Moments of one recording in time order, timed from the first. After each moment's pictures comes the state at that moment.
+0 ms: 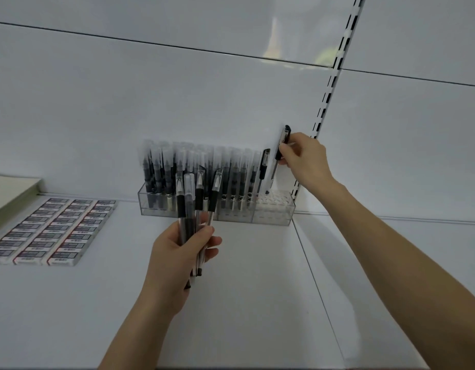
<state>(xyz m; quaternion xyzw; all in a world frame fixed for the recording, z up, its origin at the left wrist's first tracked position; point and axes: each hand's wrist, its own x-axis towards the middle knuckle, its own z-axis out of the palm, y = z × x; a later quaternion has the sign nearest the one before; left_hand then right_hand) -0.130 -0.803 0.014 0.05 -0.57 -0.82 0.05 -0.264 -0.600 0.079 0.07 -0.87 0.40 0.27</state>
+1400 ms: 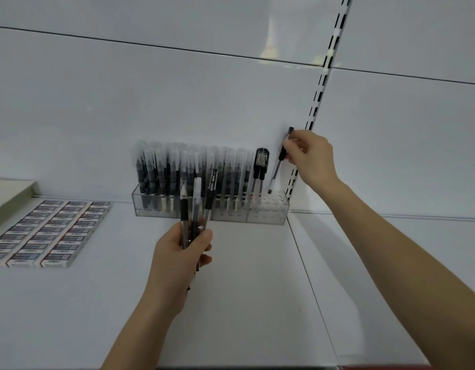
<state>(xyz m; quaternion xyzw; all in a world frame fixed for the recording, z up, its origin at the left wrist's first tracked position) -0.132 -0.793 0.005 0.06 -0.65 -0.75 0.06 -0.254 -0.585 0.083 0.08 -0.85 0.43 0.29</state>
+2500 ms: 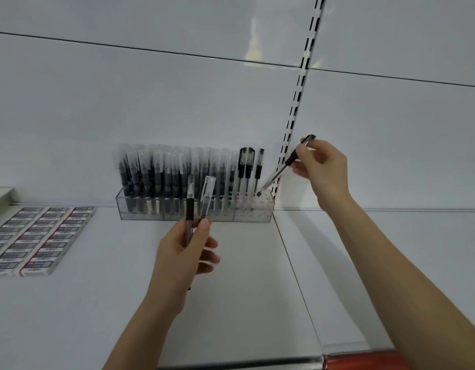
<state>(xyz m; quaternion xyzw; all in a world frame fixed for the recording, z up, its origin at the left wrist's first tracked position) -0.127 -0.776 0.012 0.01 -0.66 -0.75 0.04 -0.208 -0.563 0.080 -0.01 -0.71 0.64 0.28</state>
